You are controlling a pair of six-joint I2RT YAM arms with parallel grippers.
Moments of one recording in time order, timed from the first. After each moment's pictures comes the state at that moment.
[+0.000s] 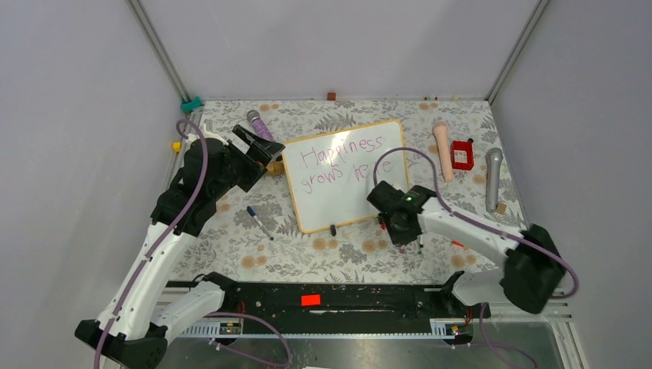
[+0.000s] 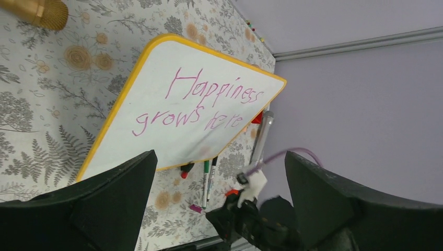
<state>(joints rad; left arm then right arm) -0.39 0.91 1.14 -0.63 0.01 -1.11 0.80 1.25 0.94 -1.06 0.20 0.43</state>
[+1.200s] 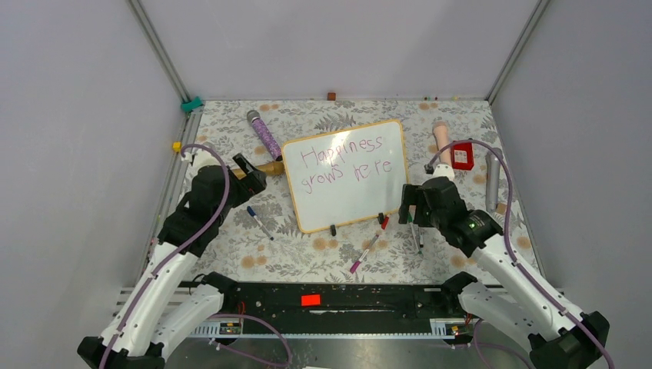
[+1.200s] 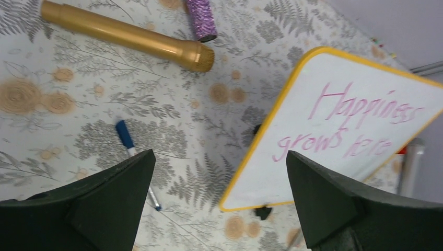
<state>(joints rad) -0.38 0.75 0.89 -0.62 -0.27 -0.77 0.53 0.83 0.74 -0.72 0.20 0.47</state>
